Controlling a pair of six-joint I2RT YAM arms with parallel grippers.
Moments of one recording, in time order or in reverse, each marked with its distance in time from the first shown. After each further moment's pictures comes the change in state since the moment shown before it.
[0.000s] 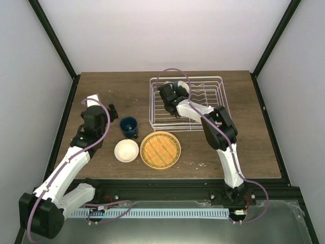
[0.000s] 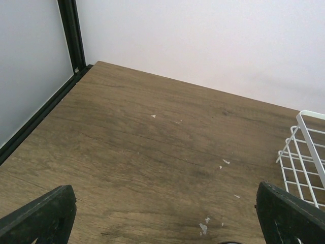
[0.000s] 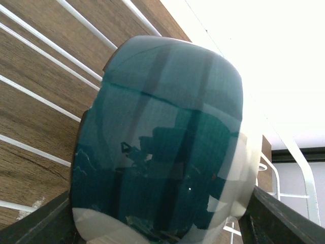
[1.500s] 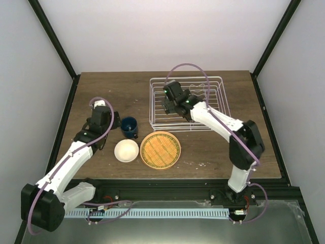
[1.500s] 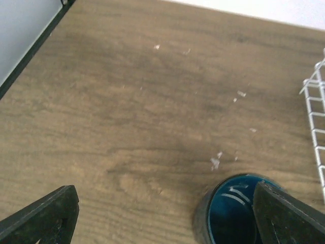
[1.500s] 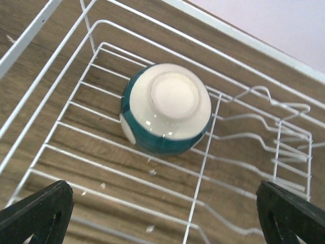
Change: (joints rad) left arm -0.030 0.071 0.042 -0.217 0.041 -0.045; right arm 0.069 -0.368 -0.126 -0.288 -0.333 0.398
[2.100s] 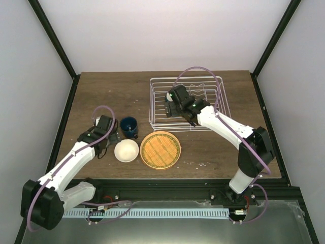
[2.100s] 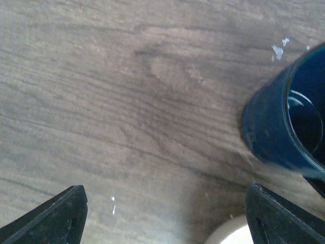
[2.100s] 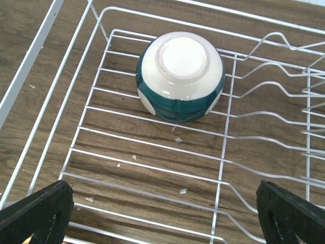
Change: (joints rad) left arm -0.031 0.045 -0.042 -0.343 0.020 -0.196; right arm 0.000 -0.172 -0.141 -0.054 -0.114 0.272
